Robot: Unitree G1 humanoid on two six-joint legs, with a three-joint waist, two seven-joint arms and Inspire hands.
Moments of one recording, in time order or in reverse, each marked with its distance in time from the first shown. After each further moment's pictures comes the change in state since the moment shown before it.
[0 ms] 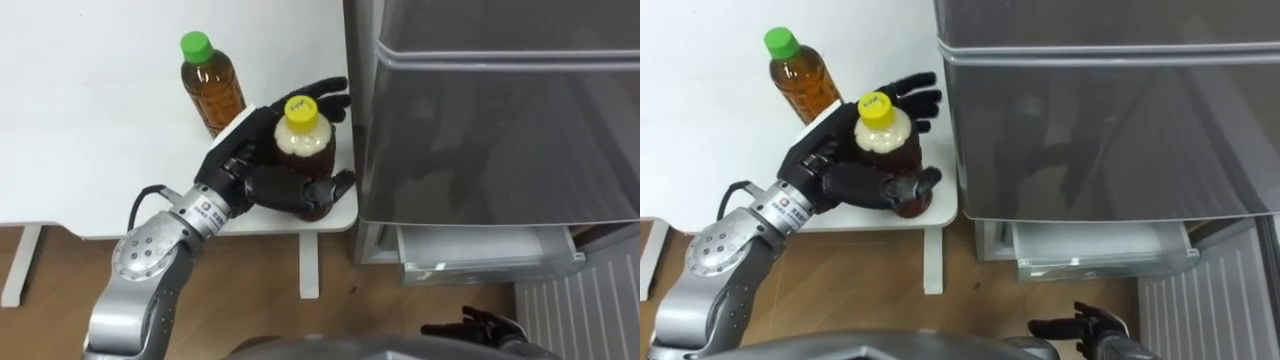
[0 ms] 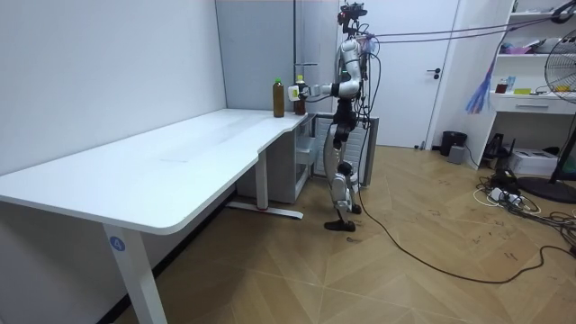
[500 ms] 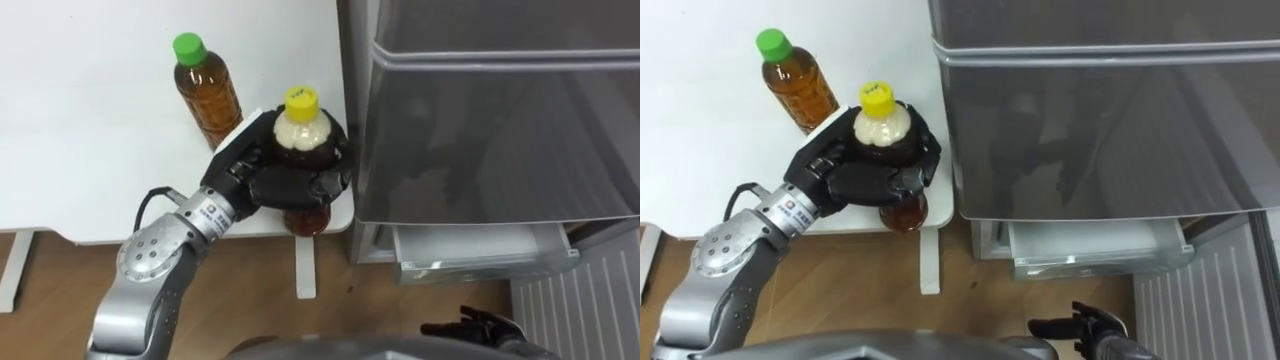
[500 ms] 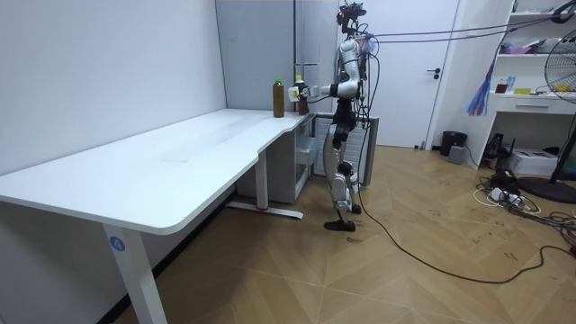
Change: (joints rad) left arm -0.002 -0.005 -0.015 0.015 0.001 0.000 -0.009; right arm -0.002 0.000 0.001 0.000 -0.002 0.000 0.004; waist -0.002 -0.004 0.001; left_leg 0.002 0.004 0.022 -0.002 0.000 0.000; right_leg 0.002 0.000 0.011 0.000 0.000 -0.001
